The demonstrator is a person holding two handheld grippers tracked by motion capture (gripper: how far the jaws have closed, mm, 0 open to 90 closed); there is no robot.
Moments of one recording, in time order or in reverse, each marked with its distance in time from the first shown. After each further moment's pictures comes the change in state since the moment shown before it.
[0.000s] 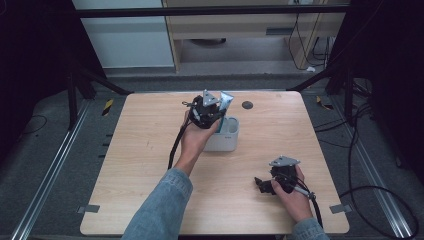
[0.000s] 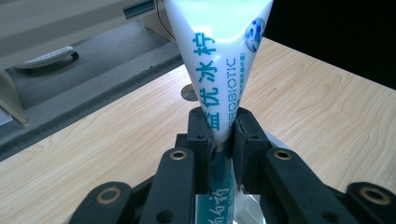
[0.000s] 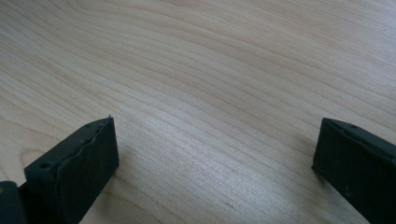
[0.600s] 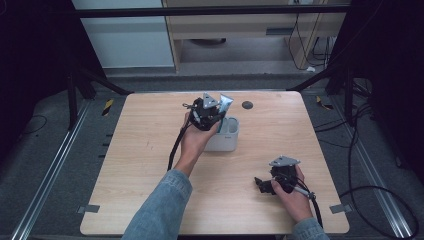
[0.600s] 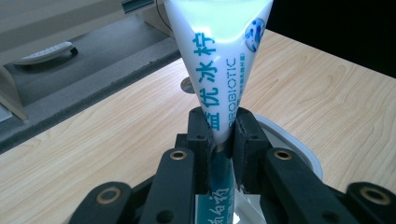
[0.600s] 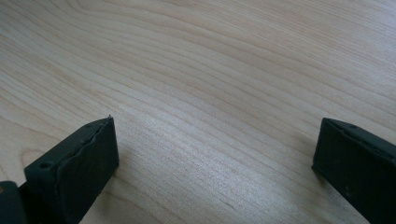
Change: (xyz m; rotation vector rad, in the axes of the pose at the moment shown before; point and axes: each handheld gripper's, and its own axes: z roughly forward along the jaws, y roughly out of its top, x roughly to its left) left arm -0.001 -0.007 0.004 0.023 0.004 0.014; right arm 0.000 0.000 0.000 0.000 0.001 0.000
